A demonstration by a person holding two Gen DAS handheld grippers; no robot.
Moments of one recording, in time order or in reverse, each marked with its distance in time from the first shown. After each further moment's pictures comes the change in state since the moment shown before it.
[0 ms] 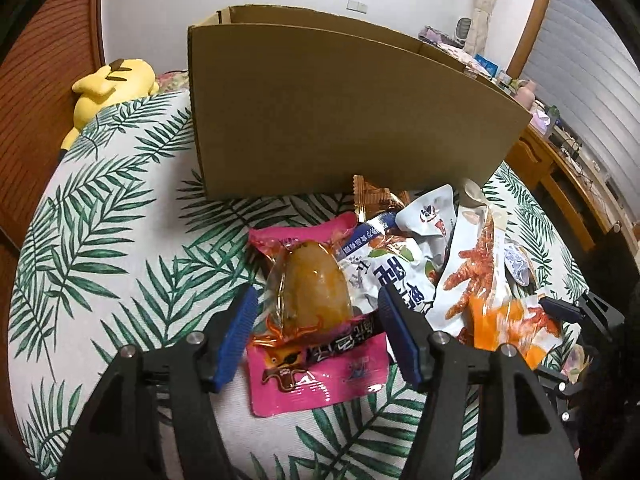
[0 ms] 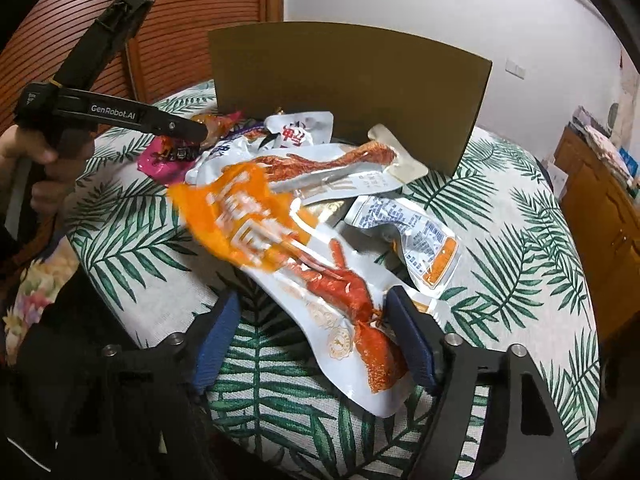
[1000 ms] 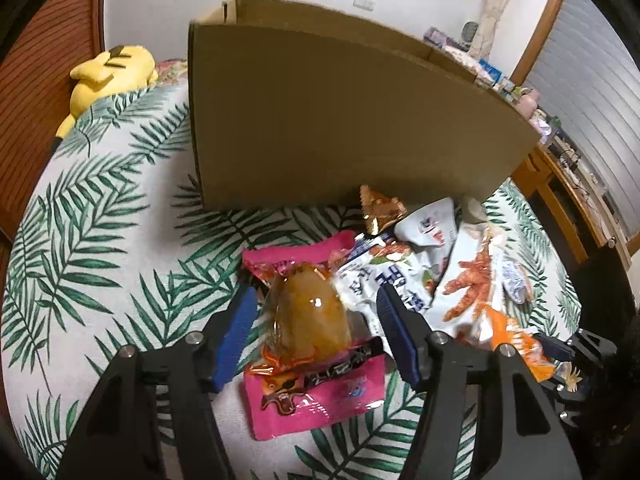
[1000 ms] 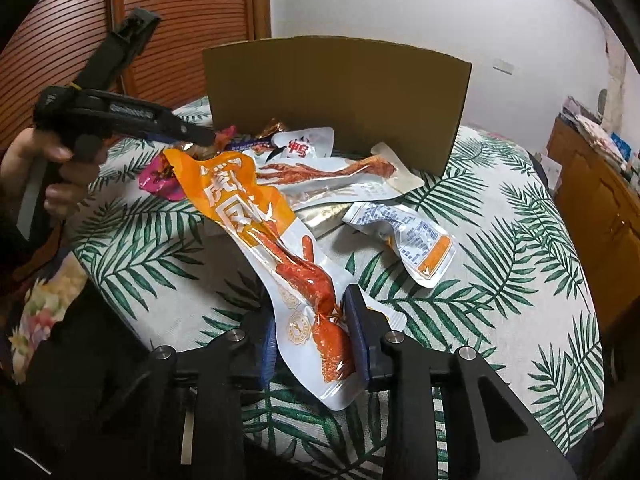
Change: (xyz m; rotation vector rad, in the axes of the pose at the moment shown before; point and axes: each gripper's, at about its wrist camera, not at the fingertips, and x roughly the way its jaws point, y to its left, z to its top) left arm 0.009 0.010 0.015 -0.043 0.036 -0.026; right arm -0.016 0.005 -0.005 0.064 -0.040 0.002
